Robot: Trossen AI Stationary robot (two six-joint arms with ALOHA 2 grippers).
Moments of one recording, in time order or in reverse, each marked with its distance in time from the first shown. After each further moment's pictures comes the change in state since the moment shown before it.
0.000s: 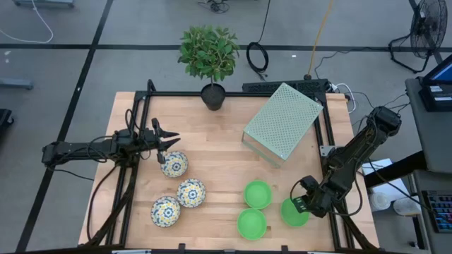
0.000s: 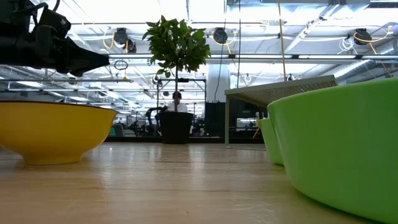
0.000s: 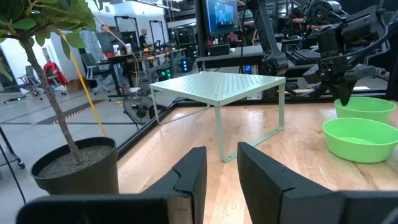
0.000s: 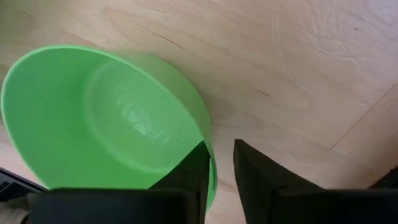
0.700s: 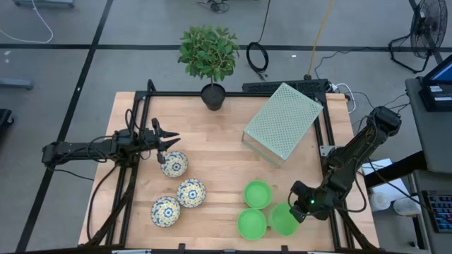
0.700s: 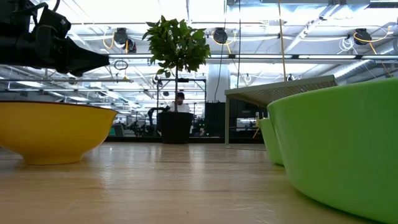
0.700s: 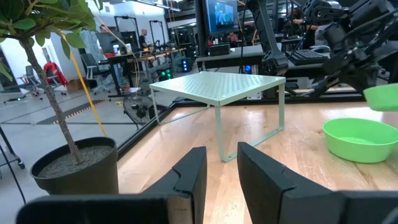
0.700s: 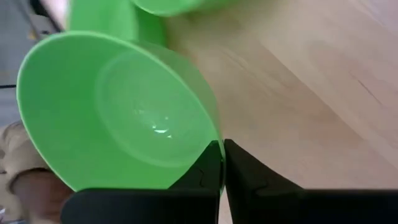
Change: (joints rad) left arm 0.000 0.000 0.000 0.000 0.000 0.000; right arm -0.001 -0.001 0.000 0.338 0.271 -0.407
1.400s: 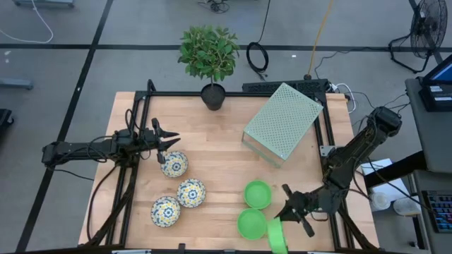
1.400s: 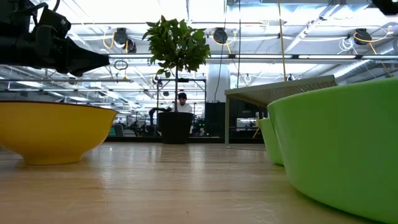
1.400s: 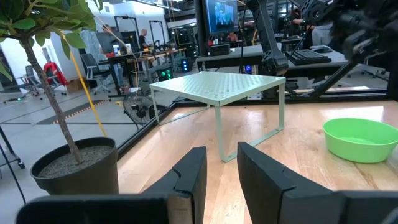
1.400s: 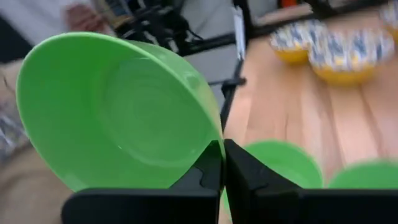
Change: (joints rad) left arm 0.000 0.000 0.000 0.000 0.000 0.000; right arm -0.042 0.000 0.000 0.651 0.155 -1.217
